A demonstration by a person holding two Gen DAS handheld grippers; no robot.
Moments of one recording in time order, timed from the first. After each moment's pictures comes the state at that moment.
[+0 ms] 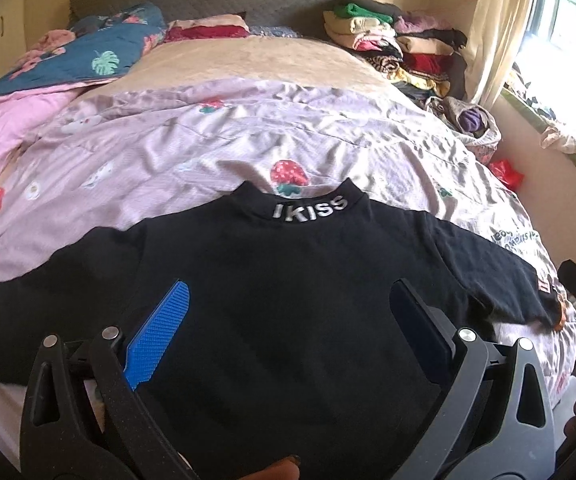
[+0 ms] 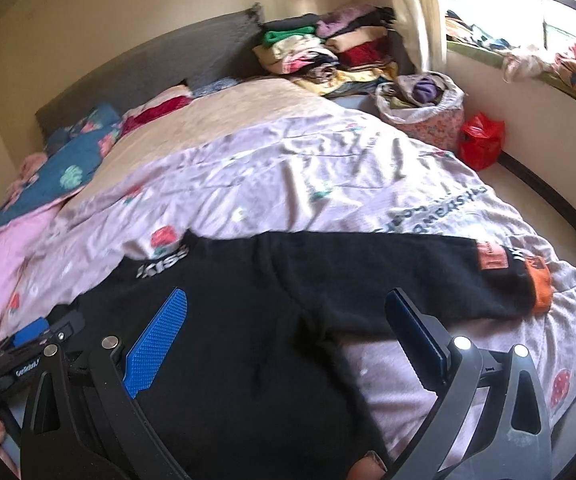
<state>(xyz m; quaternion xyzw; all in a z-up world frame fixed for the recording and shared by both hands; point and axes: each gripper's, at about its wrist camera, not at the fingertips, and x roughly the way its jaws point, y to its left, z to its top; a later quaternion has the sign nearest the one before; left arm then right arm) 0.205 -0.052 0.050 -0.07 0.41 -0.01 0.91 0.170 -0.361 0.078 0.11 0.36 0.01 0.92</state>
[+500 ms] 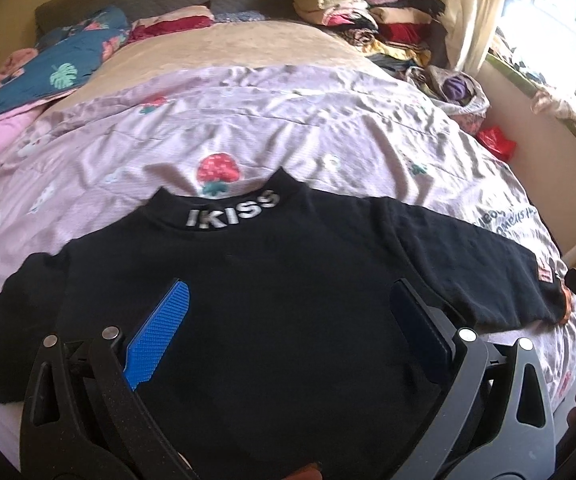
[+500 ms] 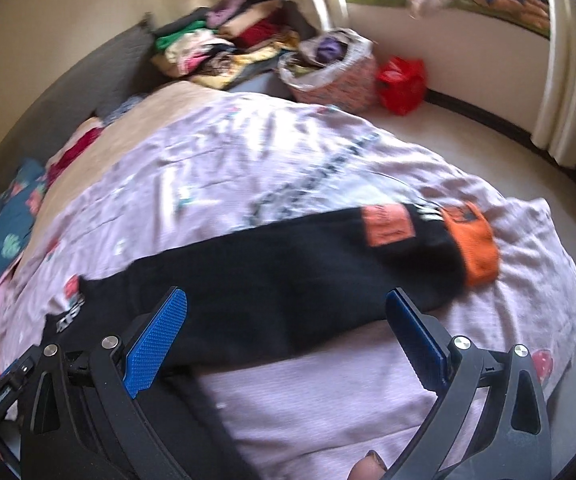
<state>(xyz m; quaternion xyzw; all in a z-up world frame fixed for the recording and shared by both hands) 0.244 -0.130 0.031 -0.03 0.44 -0.03 0.90 0.178 -0.493 0.020 0.21 0.40 -0.12 0.88</state>
